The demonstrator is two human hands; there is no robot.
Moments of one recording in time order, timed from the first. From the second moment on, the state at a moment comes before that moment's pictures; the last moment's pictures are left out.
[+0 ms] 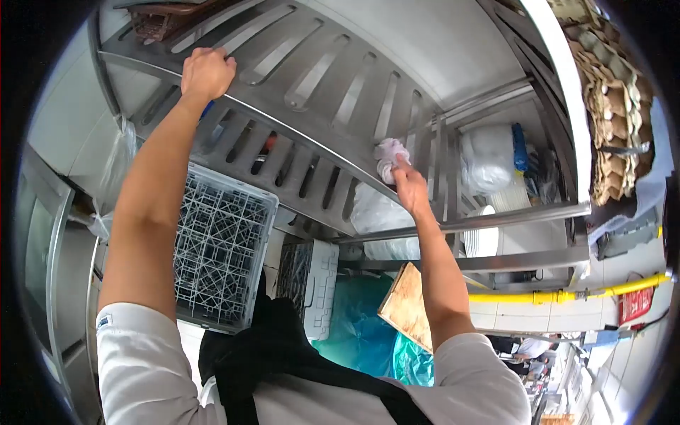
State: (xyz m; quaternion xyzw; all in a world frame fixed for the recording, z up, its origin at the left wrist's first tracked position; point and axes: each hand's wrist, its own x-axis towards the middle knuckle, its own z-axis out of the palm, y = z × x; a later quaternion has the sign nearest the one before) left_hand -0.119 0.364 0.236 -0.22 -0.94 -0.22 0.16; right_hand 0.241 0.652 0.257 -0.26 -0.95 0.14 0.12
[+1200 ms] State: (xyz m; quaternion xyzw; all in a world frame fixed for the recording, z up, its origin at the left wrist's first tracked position) left_hand -0.119 0.362 0.235 -0.23 -0.92 -0.26 0.17; right_hand 0.378 0.717 0.296 -0.50 -0.84 0.16 0.12
